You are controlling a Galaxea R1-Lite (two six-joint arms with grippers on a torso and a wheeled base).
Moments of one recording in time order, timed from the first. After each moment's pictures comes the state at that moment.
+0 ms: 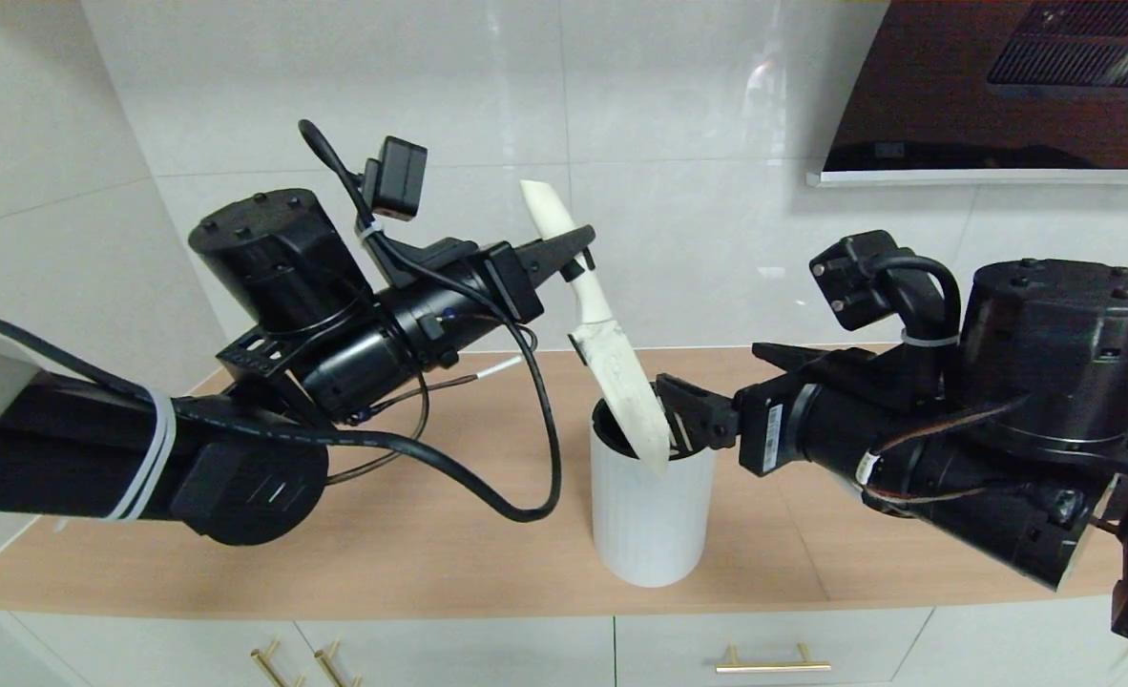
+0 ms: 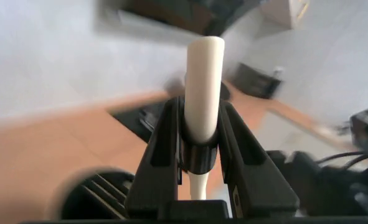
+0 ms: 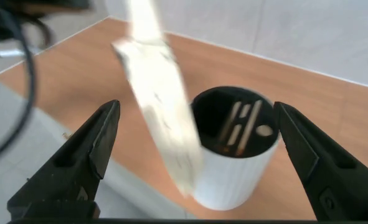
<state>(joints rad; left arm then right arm) -0.47 1.87 -1.00 -1.17 -0.40 -0.47 0.79 1.61 -0.81 -0.72 -0.23 0.08</state>
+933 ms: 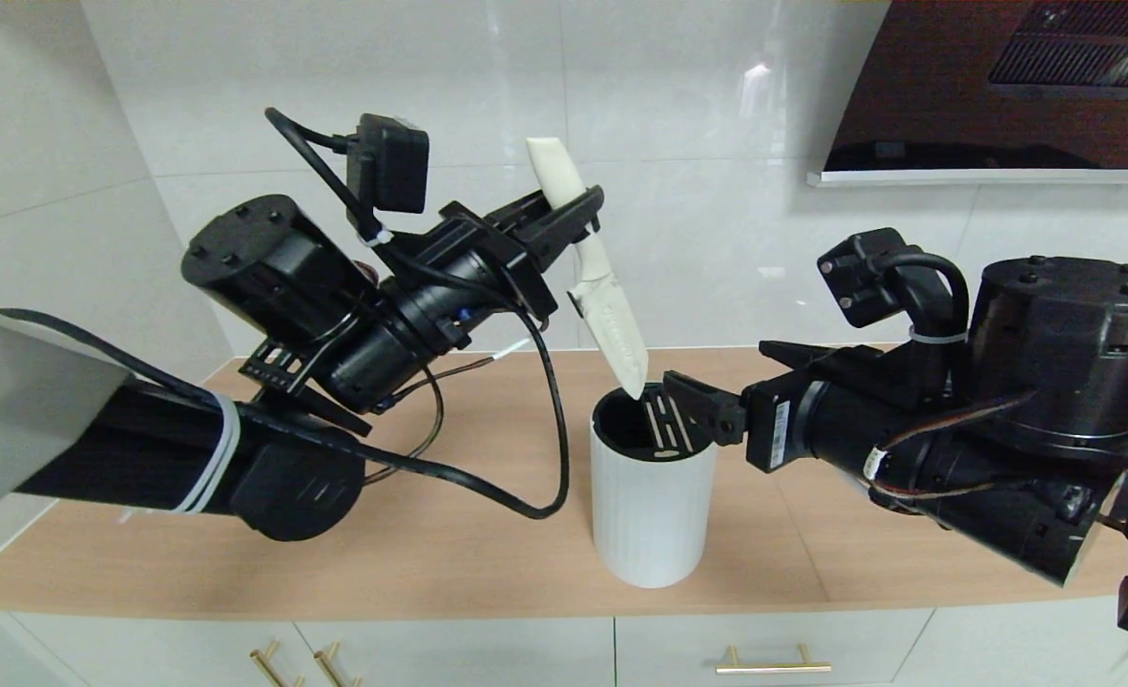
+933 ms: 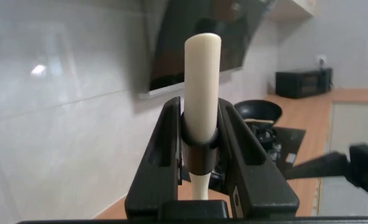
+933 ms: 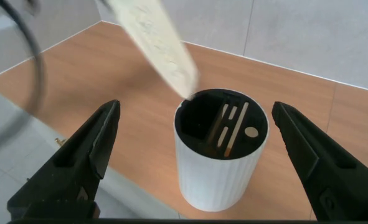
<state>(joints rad) -0.49 1.95 -1.03 -1.44 -0.44 -0.13 0.78 1.61 -0.81 -0.72 -0.22 0.07</state>
